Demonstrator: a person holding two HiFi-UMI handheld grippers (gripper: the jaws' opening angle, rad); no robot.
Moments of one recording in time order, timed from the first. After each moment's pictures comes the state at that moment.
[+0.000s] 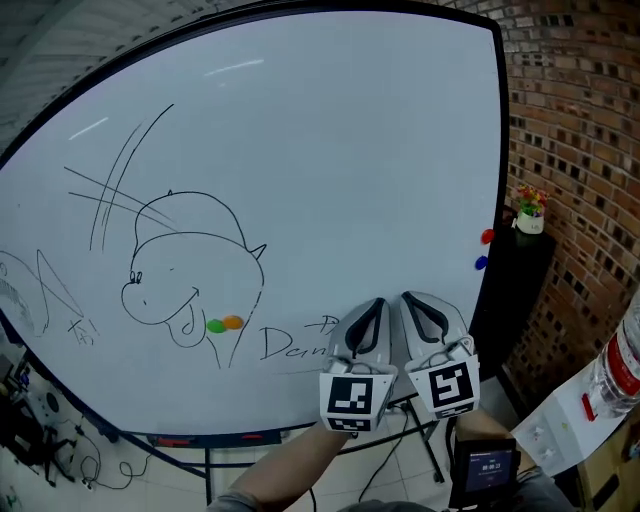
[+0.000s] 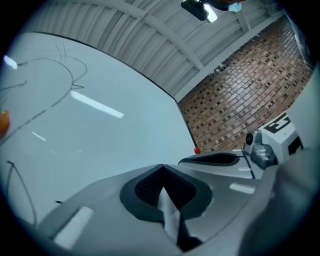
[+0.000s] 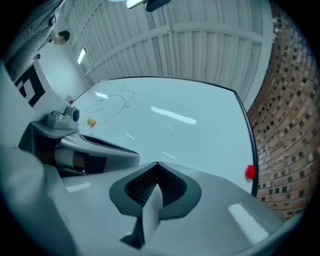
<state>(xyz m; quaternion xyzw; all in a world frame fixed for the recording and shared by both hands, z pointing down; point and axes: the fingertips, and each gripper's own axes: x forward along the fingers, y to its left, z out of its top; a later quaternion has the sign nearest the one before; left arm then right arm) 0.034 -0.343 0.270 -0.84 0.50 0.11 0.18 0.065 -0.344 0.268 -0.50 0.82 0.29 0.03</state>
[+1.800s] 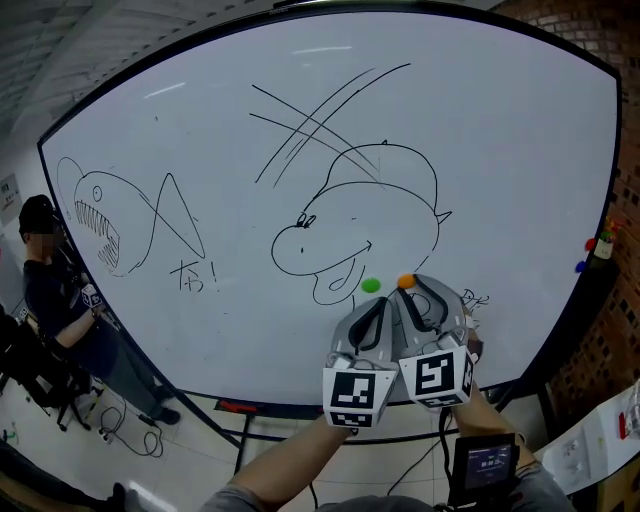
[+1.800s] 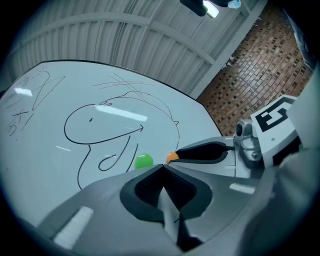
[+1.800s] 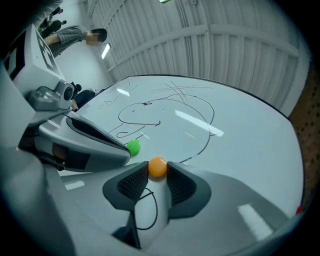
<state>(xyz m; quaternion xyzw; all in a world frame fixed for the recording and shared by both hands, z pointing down) -0.203 -0.276 0.275 -0.77 0.60 0.08 0.19 -0.175 -0.299 0.262 -0.44 0.82 0.36 -0.03</state>
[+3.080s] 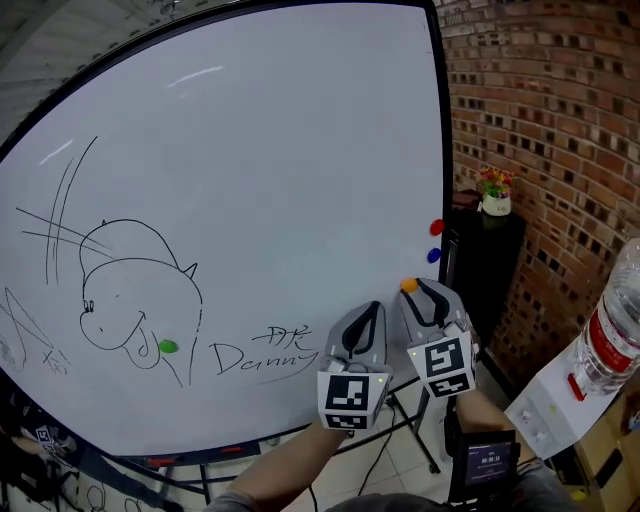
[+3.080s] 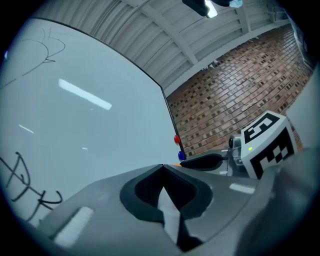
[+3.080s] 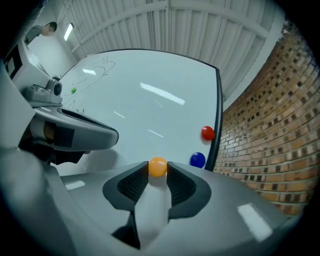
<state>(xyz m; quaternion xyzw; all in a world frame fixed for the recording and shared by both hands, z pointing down) 0.110 -0.363 0.302 -0.87 0.45 0.08 0.16 0.169 -0.398 0.316 -0.59 0.77 0.23 -0.07</state>
